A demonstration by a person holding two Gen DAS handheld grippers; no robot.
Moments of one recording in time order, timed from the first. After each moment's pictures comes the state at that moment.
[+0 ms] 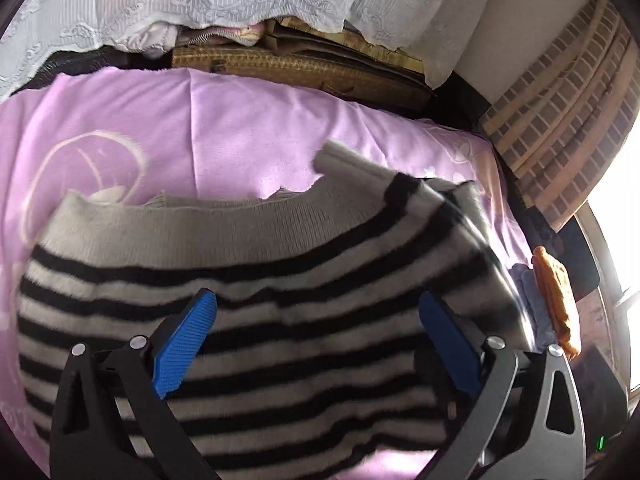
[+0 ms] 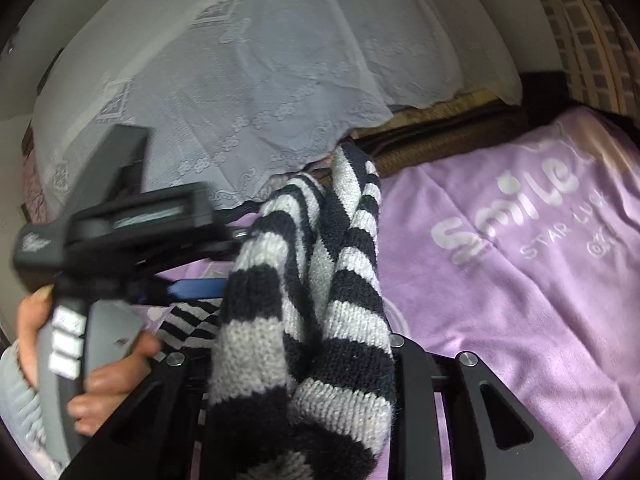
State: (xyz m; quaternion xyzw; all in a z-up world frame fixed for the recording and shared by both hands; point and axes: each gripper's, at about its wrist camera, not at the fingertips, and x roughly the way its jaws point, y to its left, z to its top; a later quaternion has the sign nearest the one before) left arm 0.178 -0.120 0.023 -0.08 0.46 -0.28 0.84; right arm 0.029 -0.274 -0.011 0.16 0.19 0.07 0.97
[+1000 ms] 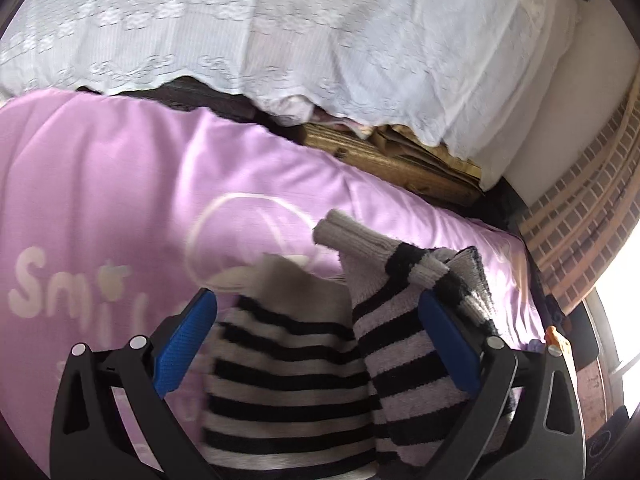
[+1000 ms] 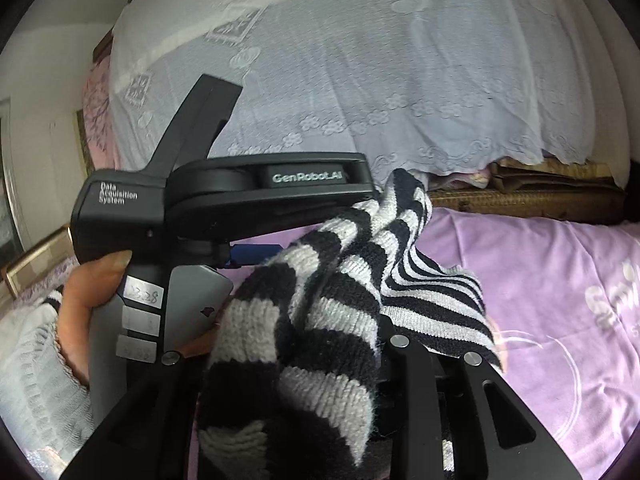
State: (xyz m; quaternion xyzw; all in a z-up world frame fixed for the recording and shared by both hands) left arm 0.190 0.075 0.045 -0.17 0.38 -0.19 0.89; right arm 0.051 -0.057 0.036 0.02 0.21 0.17 0.96
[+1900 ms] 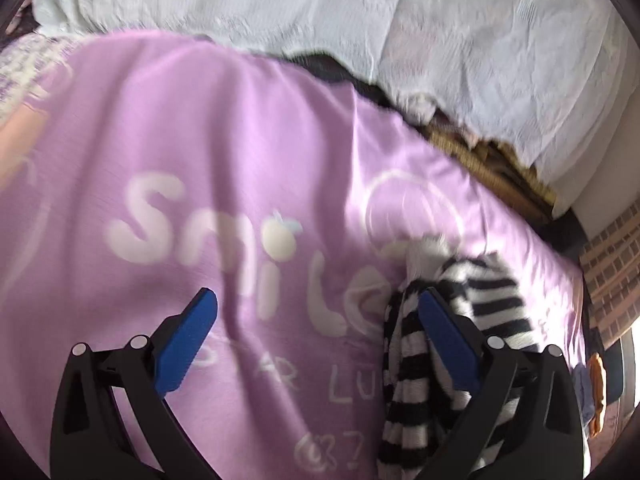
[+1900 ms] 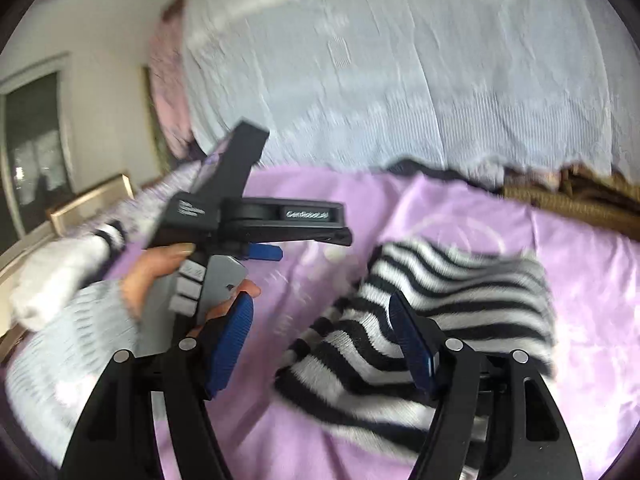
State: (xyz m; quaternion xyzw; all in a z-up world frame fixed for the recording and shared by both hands) left arm 0.171 0.177 -0.013 -0.21 0.39 -0.07 0.89; right arm 0.014 -0.034 0.024 -0.03 0.21 0.30 0.93
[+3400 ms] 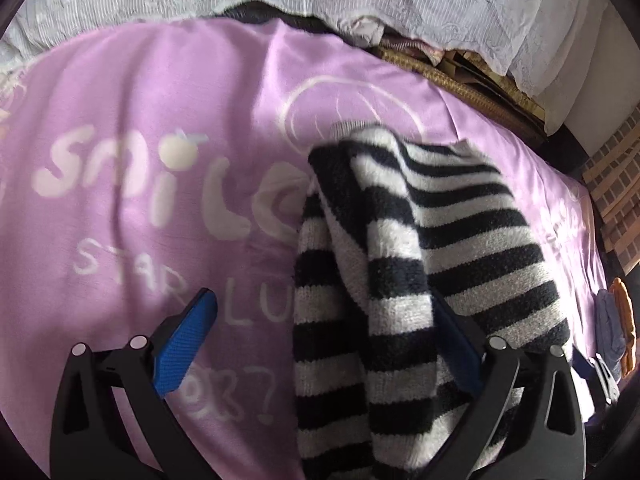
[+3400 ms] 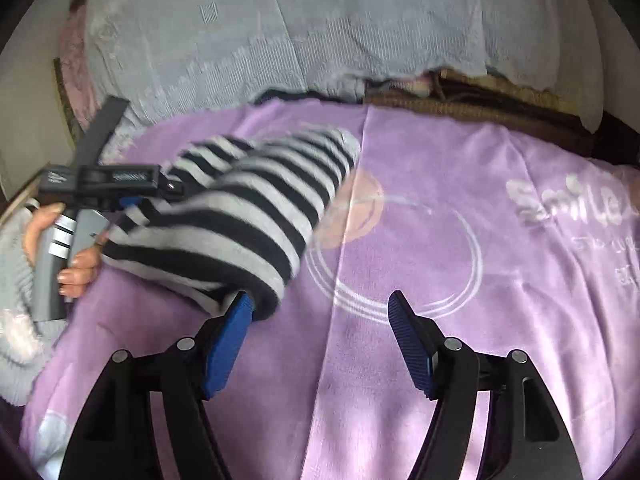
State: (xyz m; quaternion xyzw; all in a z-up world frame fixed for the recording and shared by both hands) left arm 0.154 0.087 -0.035 -0.10 0.45 -0.10 0.88; right arm 0.000 -0.202 -0.025 -0.01 0.31 0.15 0.94
